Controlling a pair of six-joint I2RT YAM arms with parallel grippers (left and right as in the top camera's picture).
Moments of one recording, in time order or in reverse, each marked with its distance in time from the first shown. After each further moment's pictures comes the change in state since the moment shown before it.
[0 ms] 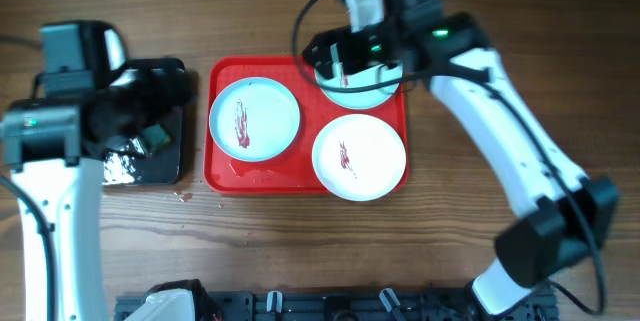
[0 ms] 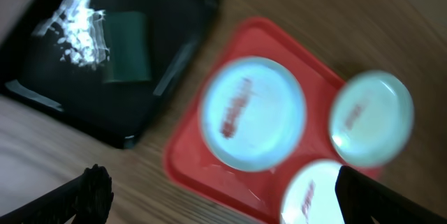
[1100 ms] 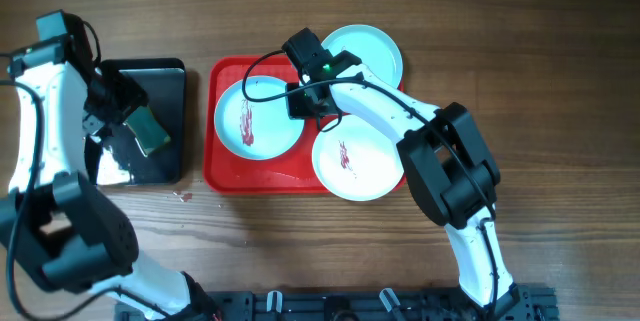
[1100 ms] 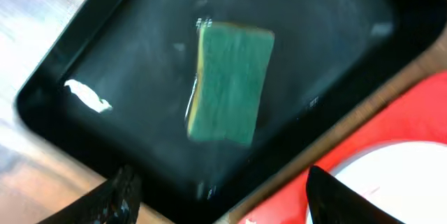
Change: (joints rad) left arm 0.200 0.490 0.001 0.120 -0.106 0.051; right arm 0.179 0.433 0.001 0.087 0.295 0.359
